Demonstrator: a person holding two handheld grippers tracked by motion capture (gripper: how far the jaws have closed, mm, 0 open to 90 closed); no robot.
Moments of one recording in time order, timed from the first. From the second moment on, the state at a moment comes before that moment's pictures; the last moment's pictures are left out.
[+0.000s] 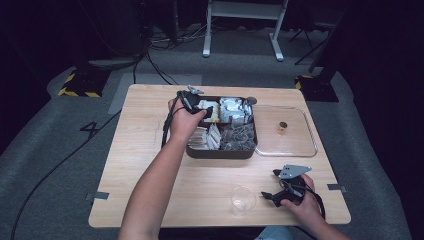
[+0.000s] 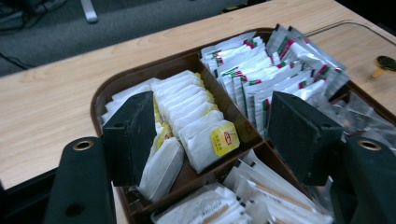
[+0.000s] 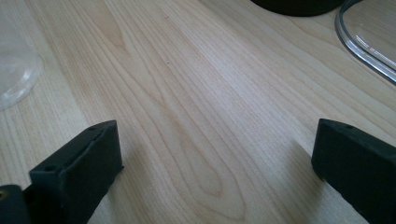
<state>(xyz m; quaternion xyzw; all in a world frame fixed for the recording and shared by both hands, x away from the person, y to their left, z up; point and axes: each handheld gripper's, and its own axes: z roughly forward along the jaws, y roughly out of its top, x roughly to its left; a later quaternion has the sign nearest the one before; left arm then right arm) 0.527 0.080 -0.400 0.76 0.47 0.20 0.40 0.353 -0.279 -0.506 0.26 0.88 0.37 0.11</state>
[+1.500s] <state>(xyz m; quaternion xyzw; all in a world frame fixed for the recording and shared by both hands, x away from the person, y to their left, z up) 0.578 0.058 -0.458 0.80 0.51 0.07 0.32 0.354 -0.277 -0.506 0.27 0.88 0.37 0.12</state>
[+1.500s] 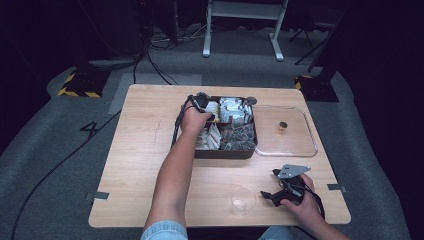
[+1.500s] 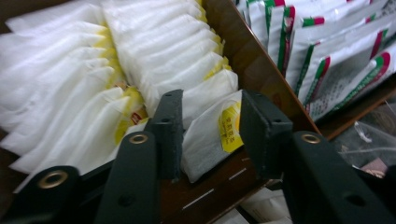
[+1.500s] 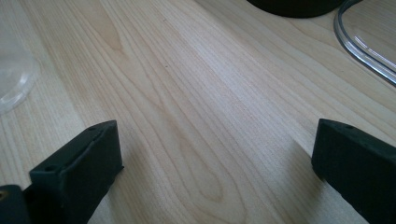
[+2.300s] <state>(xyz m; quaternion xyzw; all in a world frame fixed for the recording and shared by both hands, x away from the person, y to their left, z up) 0.575 0.056 -0.447 0.82 0.48 0.08 0.31 0.353 -0.277 -0.506 0.27 0.88 0.37 0.12</state>
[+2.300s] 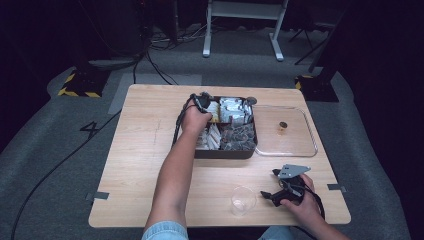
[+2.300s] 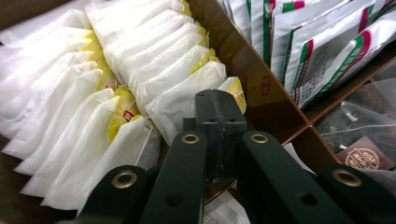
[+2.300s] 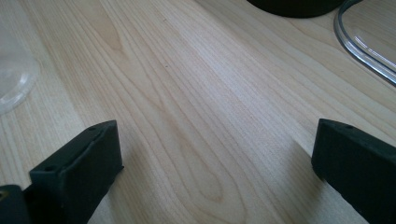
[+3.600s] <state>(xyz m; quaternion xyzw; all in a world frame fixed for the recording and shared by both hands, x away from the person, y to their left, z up) 0.460 0.083 -0.316 0.83 0.31 0.11 0.44 0.352 -0.276 -0.506 0.27 0.88 0.37 0.12</state>
